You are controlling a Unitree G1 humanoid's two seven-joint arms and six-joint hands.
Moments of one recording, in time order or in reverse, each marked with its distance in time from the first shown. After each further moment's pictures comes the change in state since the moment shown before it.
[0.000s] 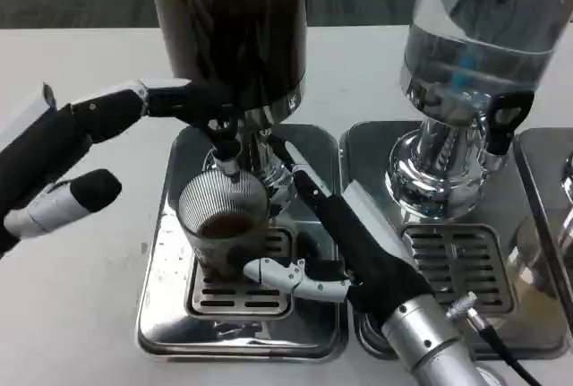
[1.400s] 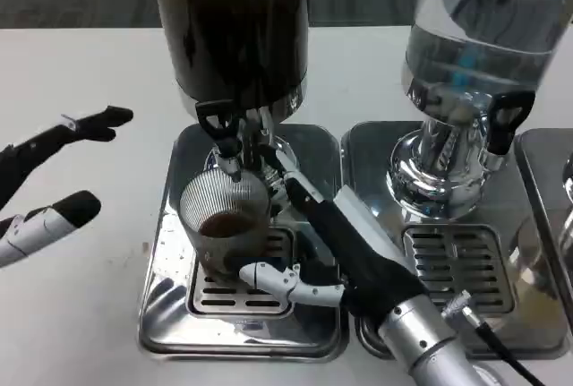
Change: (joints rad) left arm 0.107 0.043 0.086 0.153 0.354 -0.131 0.365; right arm -0.011 -0.010 0.015 -0.002 -0.020 0.026 0.026
